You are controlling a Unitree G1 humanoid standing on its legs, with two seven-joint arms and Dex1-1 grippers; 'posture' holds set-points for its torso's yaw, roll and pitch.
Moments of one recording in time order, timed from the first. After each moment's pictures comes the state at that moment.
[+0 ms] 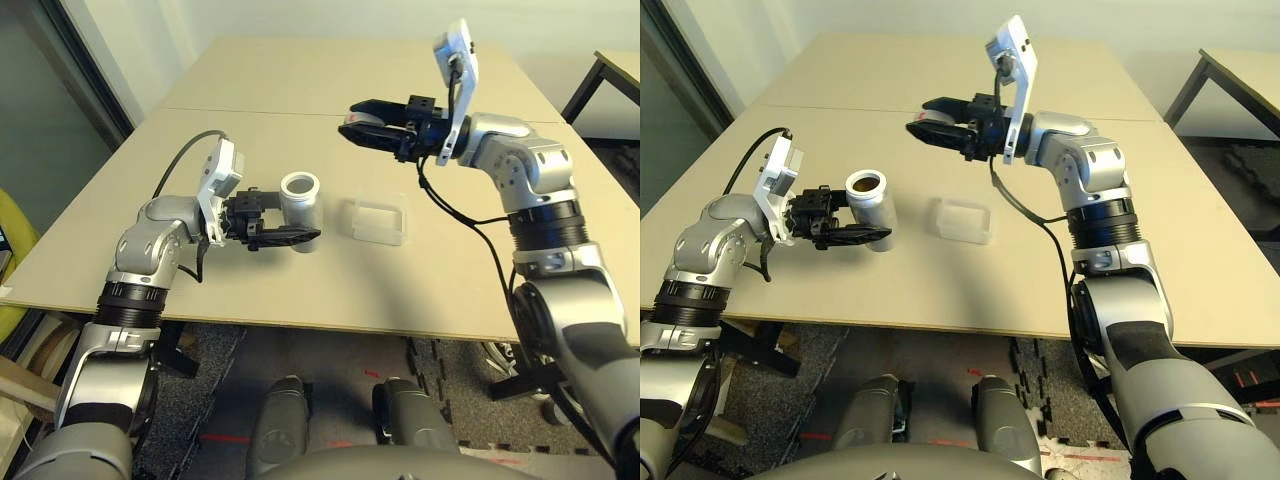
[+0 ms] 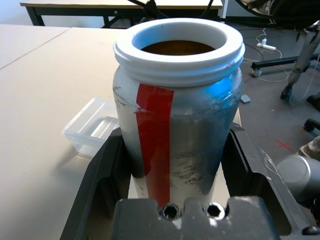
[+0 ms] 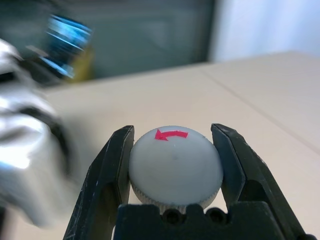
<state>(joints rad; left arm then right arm) -0.55 0.59 -0.05 0.18 -0.49 0.34 -1.36 -0.92 -0.42 -0.01 0.41 0.35 0.44 0.96</state>
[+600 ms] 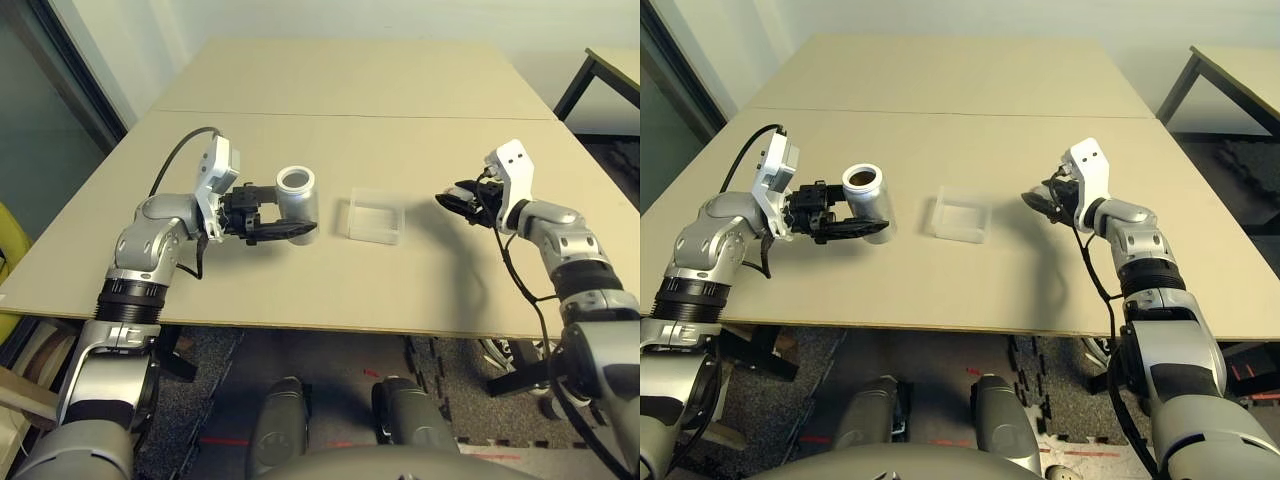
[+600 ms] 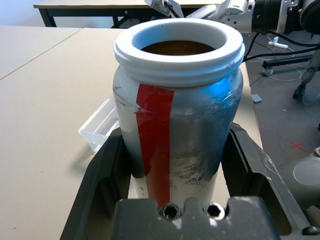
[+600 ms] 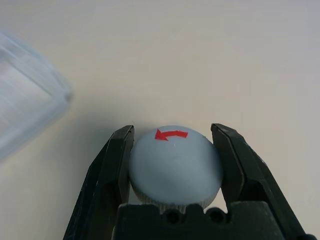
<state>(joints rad) -0.58 0.59 -0.04 0.25 -0.47 0.28 -1.35 -0.75 -0.51 -0.05 1.01 0.16 0.05 0.75</state>
